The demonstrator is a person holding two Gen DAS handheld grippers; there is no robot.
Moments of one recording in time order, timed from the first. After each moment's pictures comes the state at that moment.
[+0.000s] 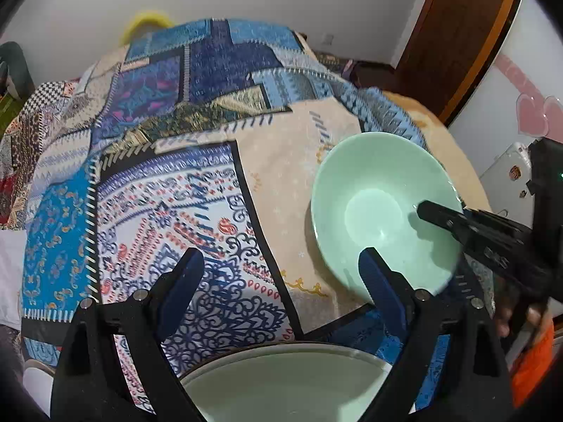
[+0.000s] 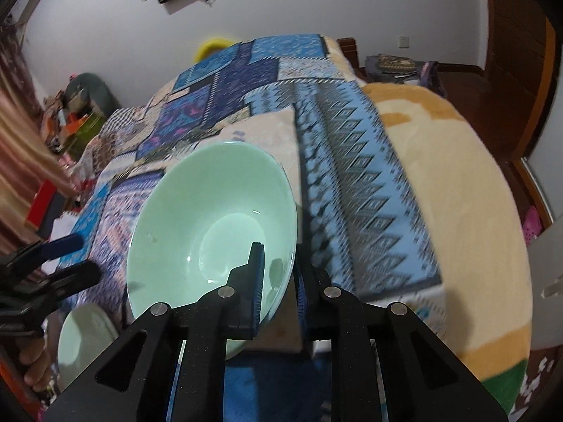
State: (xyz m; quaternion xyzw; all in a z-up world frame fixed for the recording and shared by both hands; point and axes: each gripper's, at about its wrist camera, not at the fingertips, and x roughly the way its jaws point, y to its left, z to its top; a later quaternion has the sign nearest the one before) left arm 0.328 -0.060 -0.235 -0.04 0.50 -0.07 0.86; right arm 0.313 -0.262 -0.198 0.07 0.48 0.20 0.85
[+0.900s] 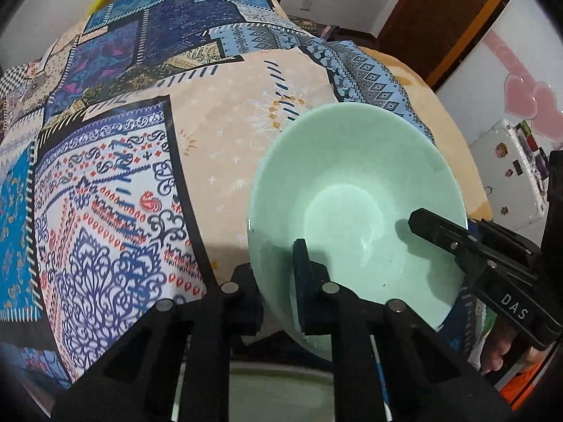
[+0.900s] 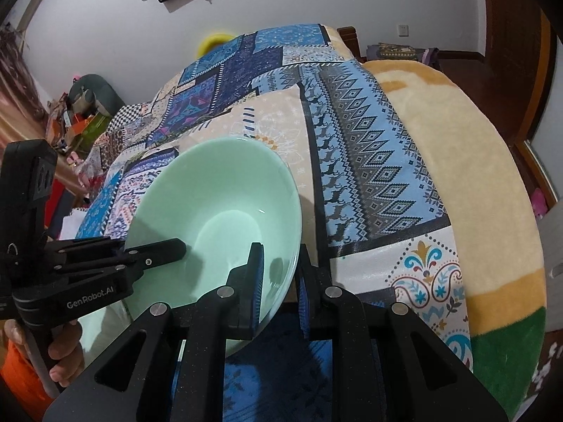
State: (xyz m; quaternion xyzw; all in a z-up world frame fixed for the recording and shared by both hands) left arm 0.344 -0.095 -0.267 -0.05 0.56 -0.12 0.82; right arm 0.294 -0.259 -0.208 0.09 0.49 0.20 0.85
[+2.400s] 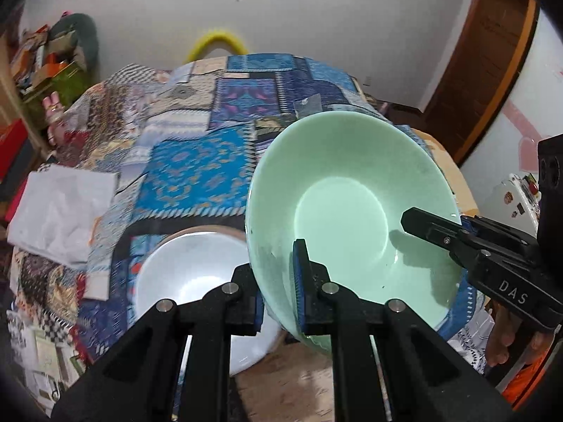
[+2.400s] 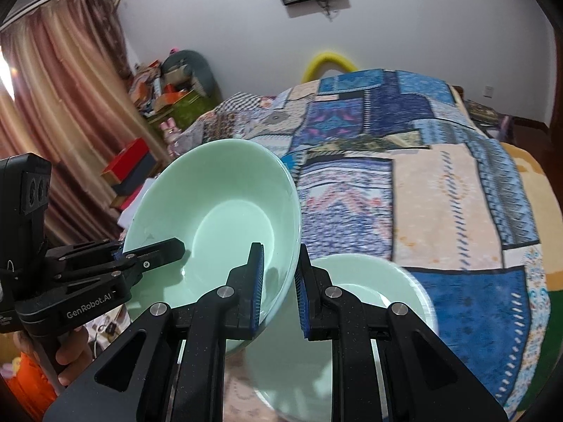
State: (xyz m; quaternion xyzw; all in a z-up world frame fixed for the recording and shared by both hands) left arm 0.126 0.086 -0.142 -0.09 0.44 0.01 0.89; right arm 0.183 -0.086 -0.127 0.03 0.41 0.34 0.84
